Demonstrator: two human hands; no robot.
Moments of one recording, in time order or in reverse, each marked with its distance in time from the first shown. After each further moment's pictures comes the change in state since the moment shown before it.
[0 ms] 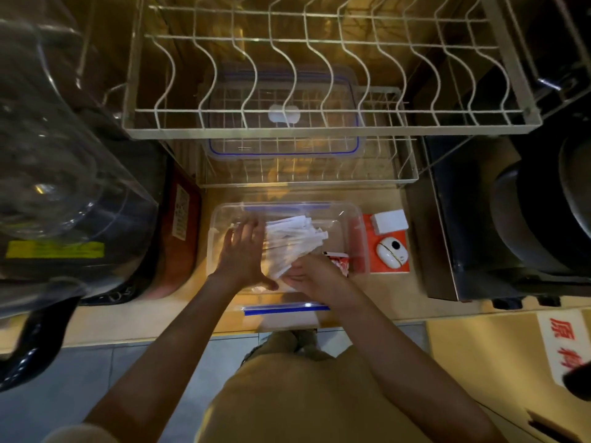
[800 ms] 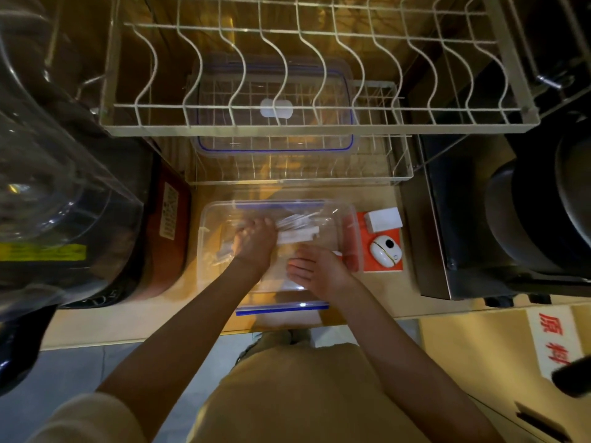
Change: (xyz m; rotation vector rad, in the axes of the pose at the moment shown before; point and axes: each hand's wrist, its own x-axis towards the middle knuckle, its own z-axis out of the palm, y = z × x) left_hand 0.031 0.035 0.004 0.144 0.105 -0.064; right_hand 0.001 -0.007 -0.025 0.095 0.020 -0.027
